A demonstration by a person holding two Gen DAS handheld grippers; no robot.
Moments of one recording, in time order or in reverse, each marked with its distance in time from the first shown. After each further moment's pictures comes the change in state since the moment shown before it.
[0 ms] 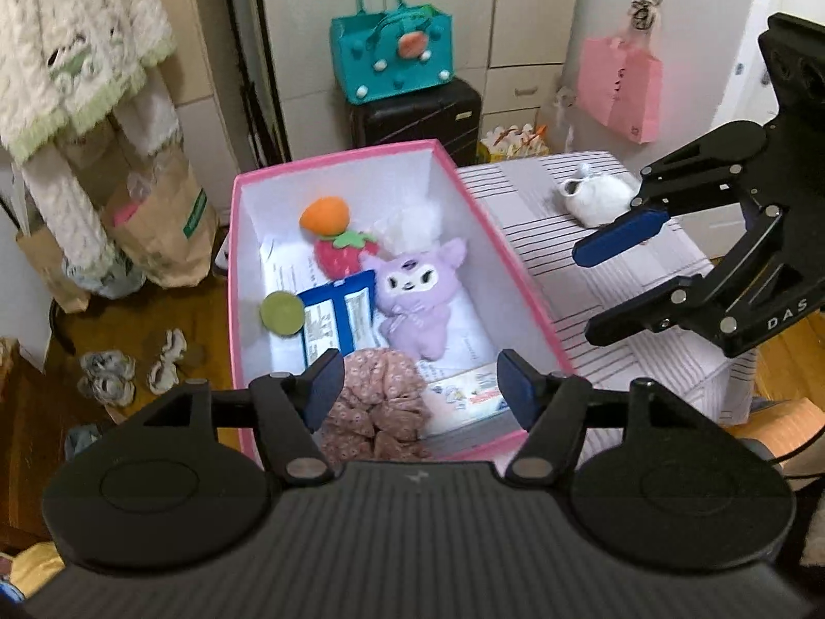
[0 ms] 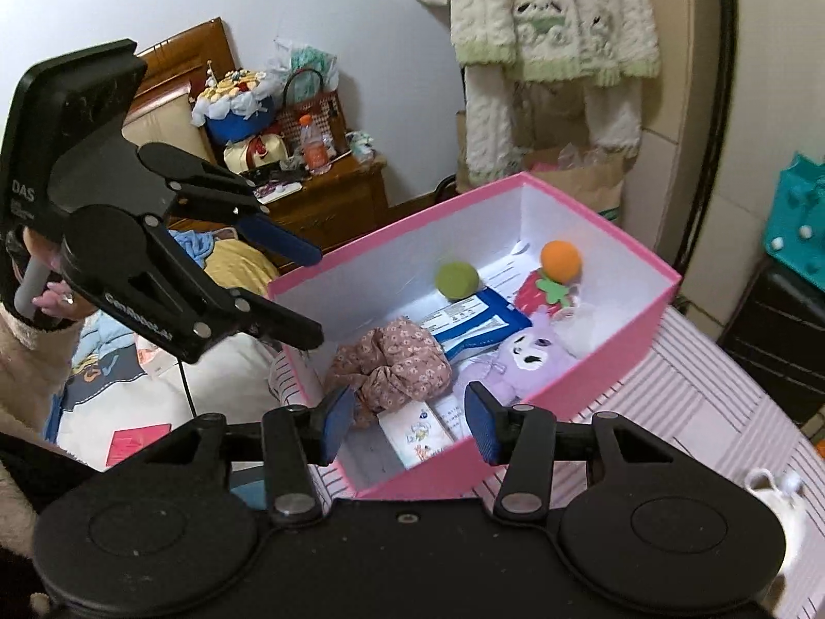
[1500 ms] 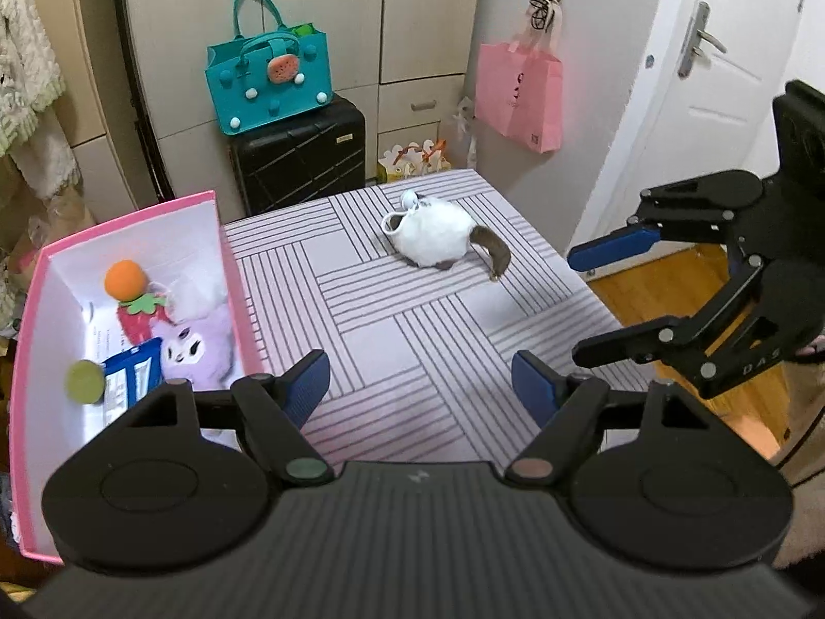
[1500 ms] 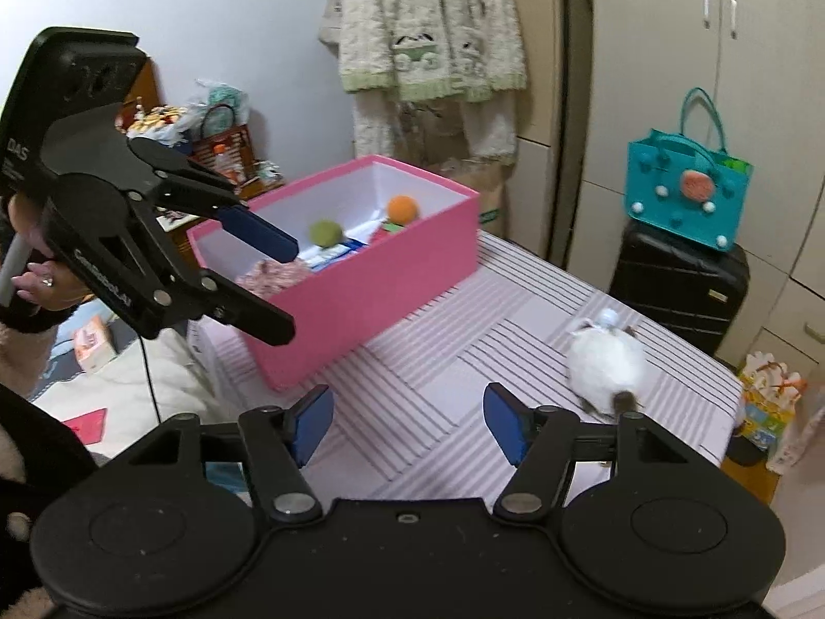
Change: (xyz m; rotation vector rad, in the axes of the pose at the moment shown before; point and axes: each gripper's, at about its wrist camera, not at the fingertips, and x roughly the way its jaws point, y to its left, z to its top) left arm 0.053 -0.141 0.036 0.047 -0.038 -0.151; right arm -0.105 -0.049 -0.130 0.082 -0.107 -0.207
